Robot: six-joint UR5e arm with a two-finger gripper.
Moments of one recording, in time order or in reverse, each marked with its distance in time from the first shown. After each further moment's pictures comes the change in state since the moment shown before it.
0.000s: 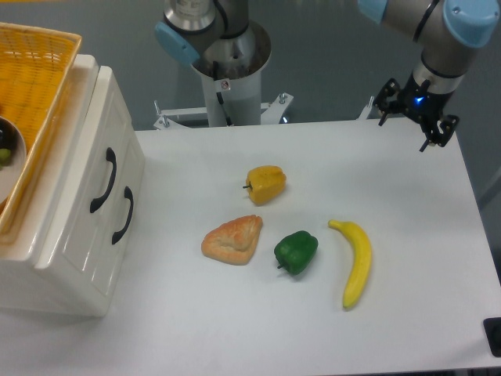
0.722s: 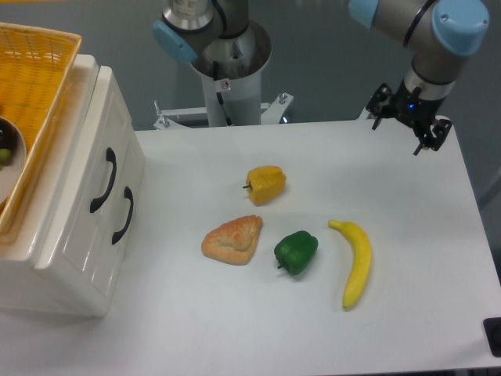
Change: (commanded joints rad) arm -0.080 -0.002 -0.006 -0.011 0.006 -0.213
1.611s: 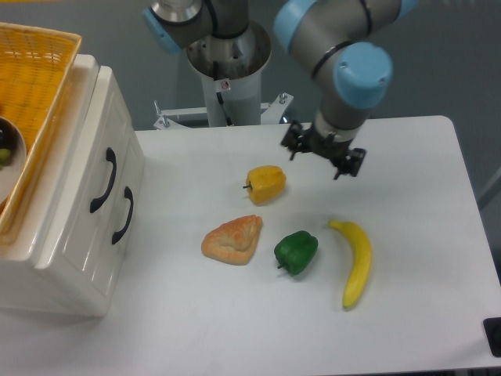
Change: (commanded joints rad) arm -0.318 0.015 -0.018 -0.064 -0.095 -0.606
